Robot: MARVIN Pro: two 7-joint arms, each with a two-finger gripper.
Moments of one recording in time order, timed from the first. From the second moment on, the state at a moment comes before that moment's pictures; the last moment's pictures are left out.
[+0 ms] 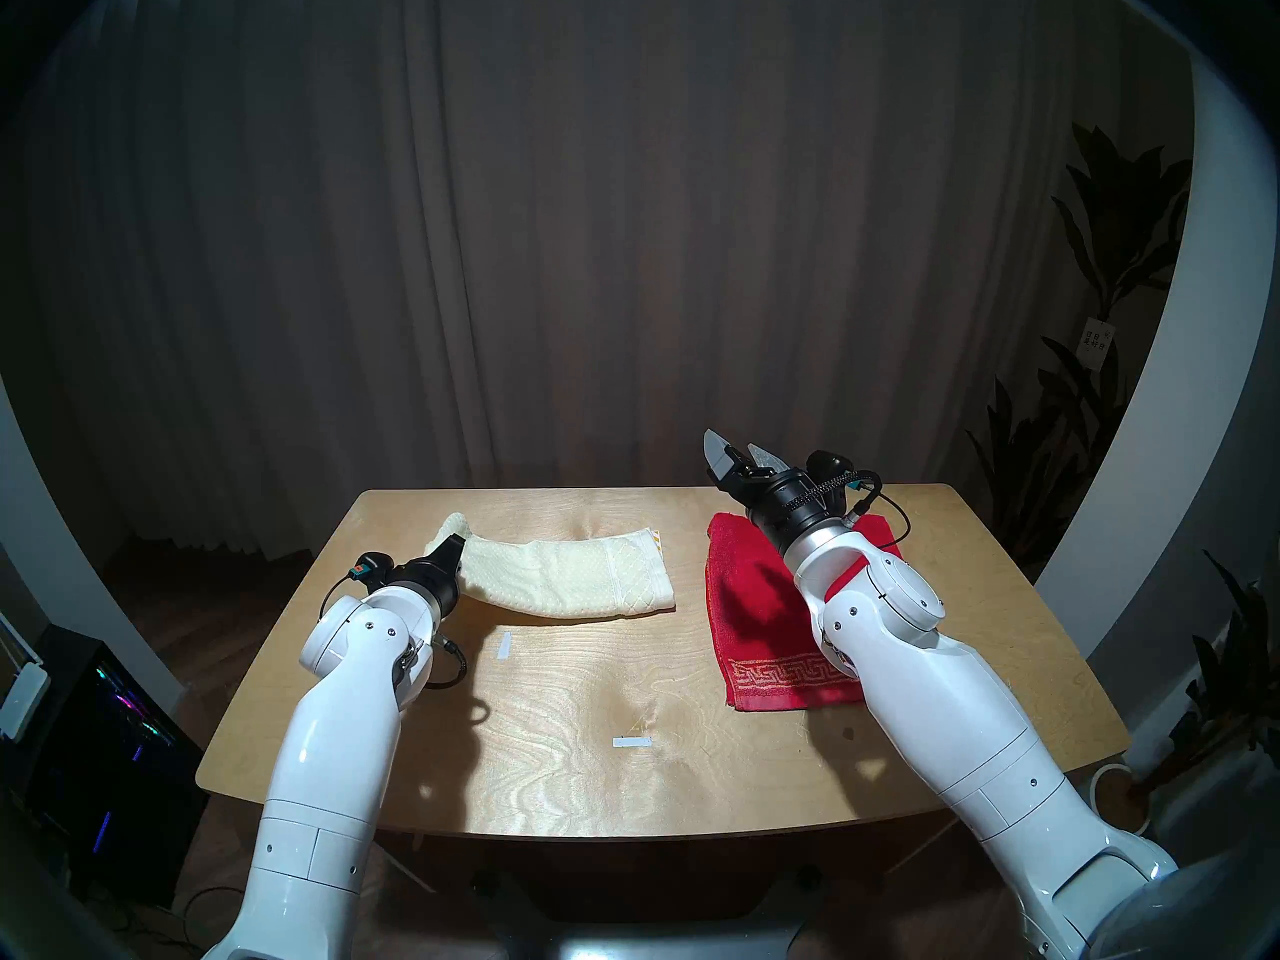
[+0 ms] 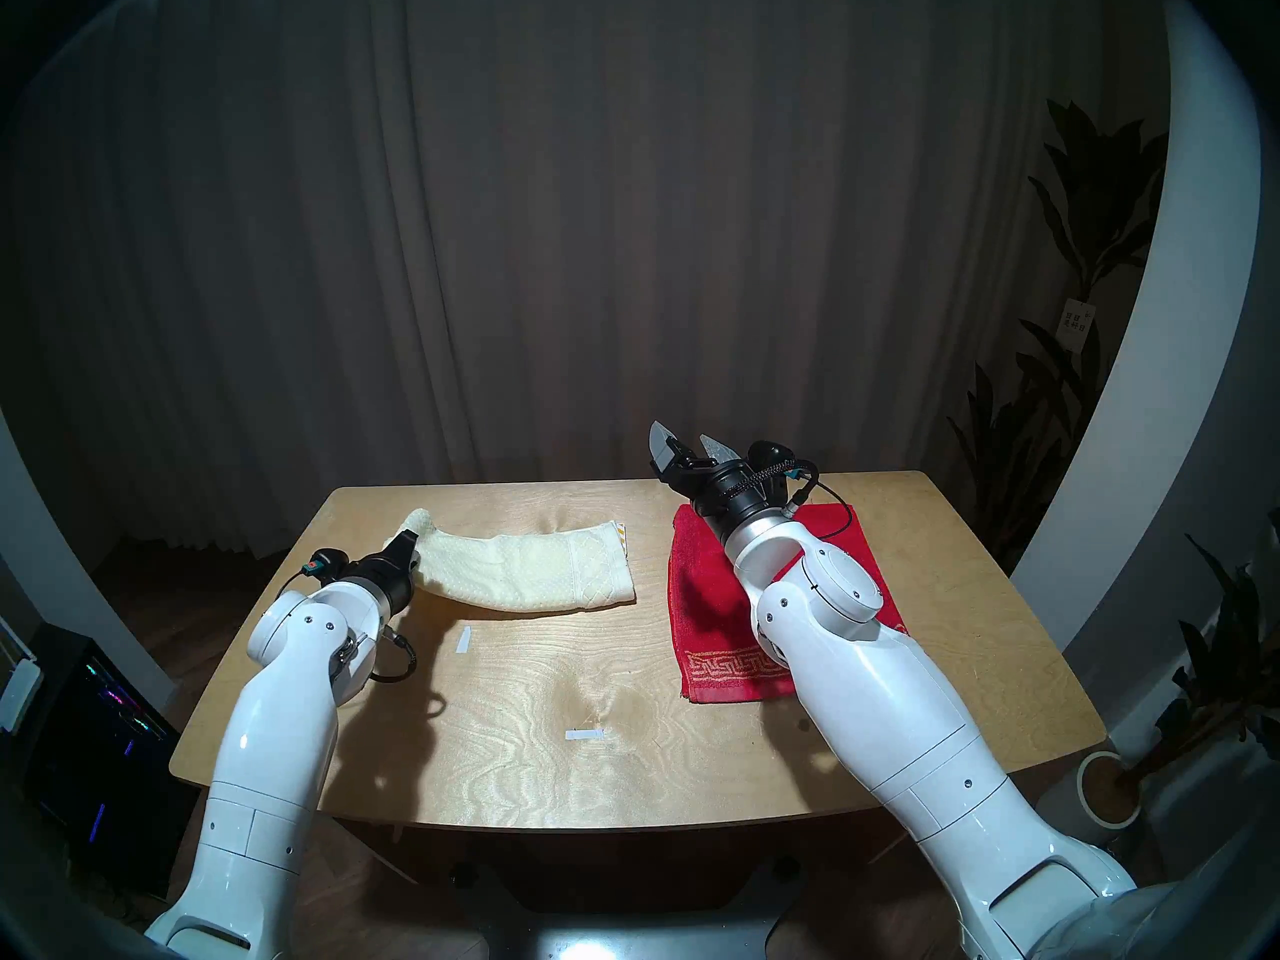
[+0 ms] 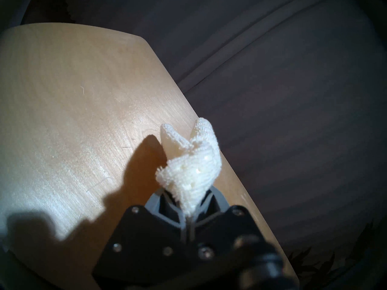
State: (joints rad) left arm 1.56 -1.36 -1.62 -1.66 -1.21 0.29 0.45; right arm -1.38 -1.17 1.20 -1.67 0.97 -0.03 0.04
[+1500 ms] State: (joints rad) left arm 1.39 -1.39 -1.20 -1.56 -0.88 0.26 0.43; right arm -1.44 -1.07 1.37 -1.62 1.07 -0.05 0.07
